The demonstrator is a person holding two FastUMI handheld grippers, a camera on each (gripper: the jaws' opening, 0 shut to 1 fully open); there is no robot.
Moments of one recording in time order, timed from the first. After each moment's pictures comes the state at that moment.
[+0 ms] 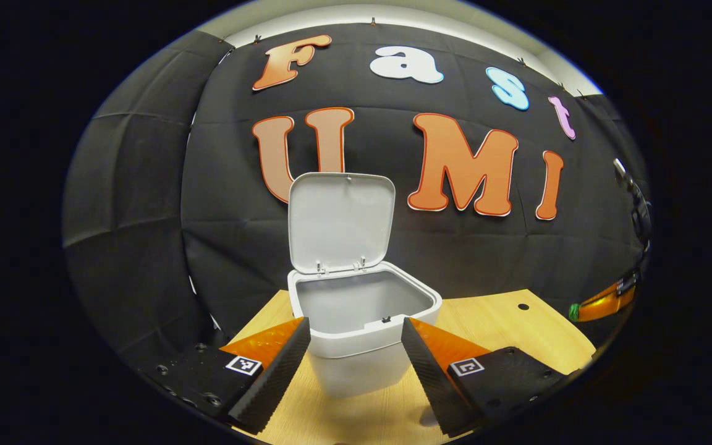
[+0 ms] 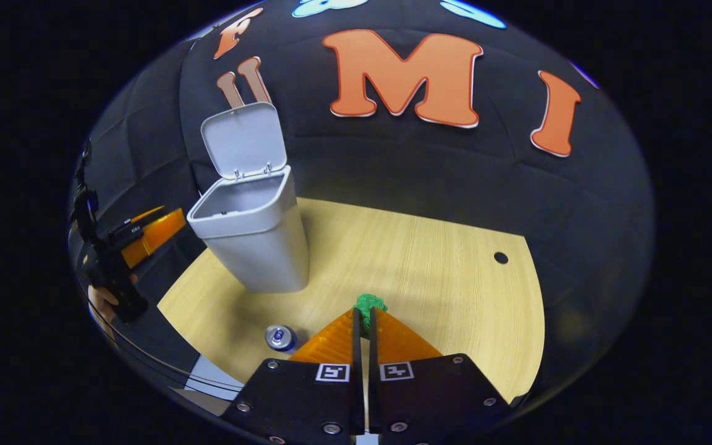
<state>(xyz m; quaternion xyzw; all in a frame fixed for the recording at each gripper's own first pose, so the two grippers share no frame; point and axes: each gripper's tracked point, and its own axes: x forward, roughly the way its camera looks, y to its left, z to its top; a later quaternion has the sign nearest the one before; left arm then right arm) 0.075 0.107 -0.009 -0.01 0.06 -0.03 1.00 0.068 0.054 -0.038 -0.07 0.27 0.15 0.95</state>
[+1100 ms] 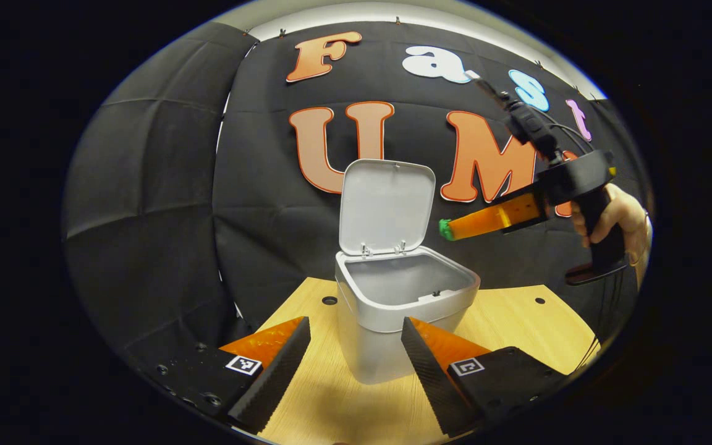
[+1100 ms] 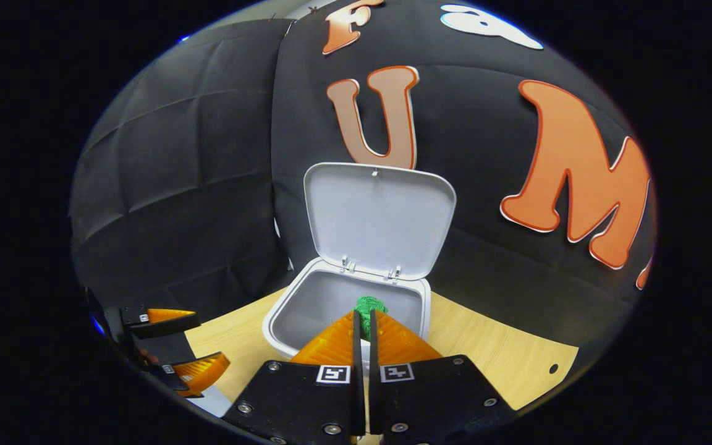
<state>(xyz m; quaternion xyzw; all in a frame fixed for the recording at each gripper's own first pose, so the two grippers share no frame) 0.045 0.175 -0.033 -0.02 0.09 0.01 1.00 0.185 0.325 0.019 -0.15 0.19 0.32 0.92</state>
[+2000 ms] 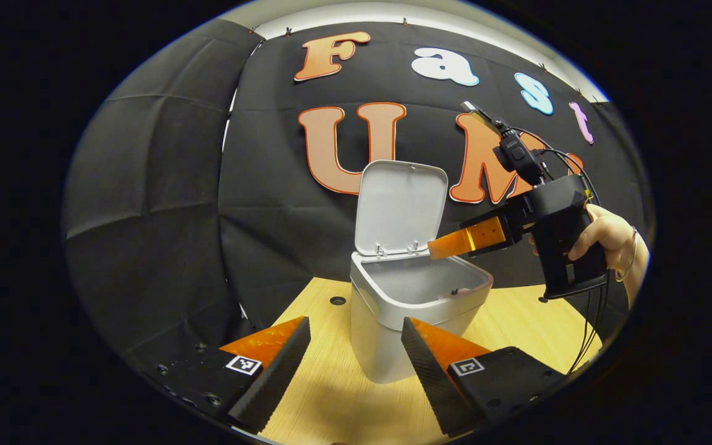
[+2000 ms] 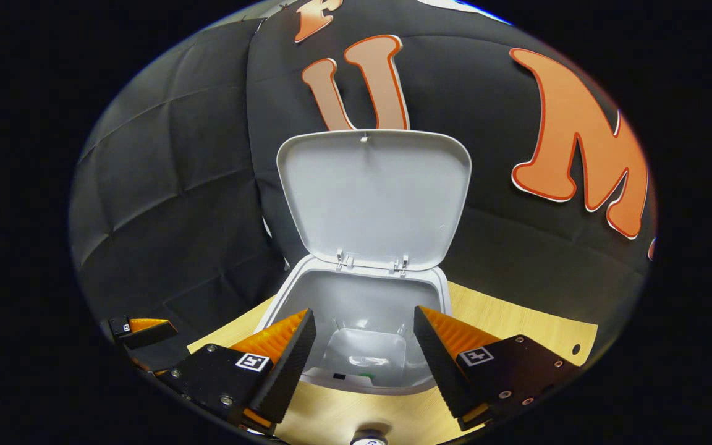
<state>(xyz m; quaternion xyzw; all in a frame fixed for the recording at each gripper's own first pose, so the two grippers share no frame) 0.044 0.198 -0.031 -0.02 0.08 0.01 1.00 0.197 0.333 0.007 -0.10 0.21 0.30 0.92</state>
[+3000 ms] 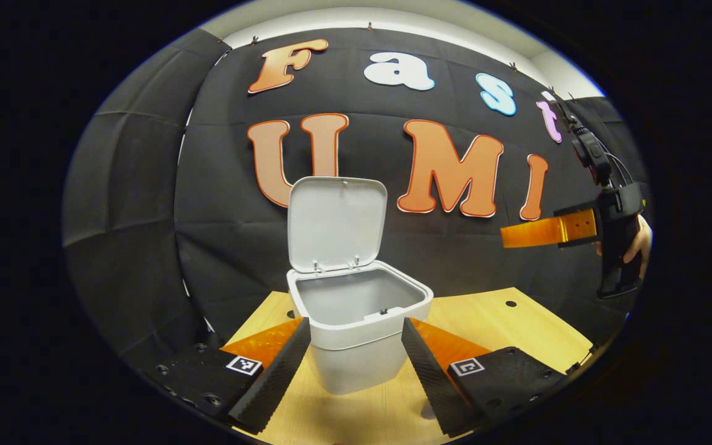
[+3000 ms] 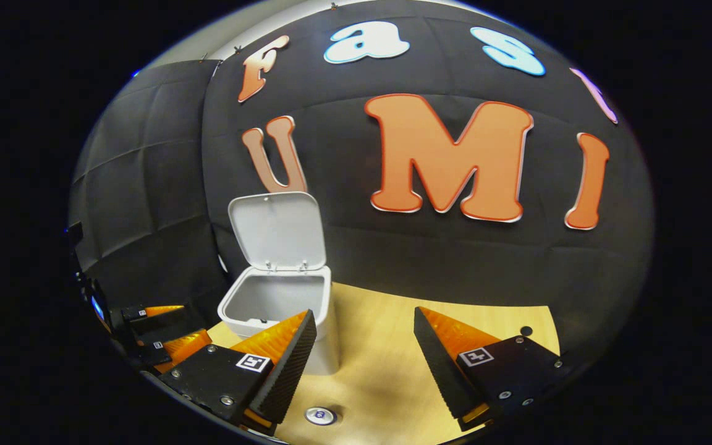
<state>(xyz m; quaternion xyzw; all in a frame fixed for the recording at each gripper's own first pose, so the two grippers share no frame) 0.053 0.098 -0.007 -0.01 0.06 -0.08 1.00 0.126 0.120 0.051 -0.04 0.12 0.16 0.98</state>
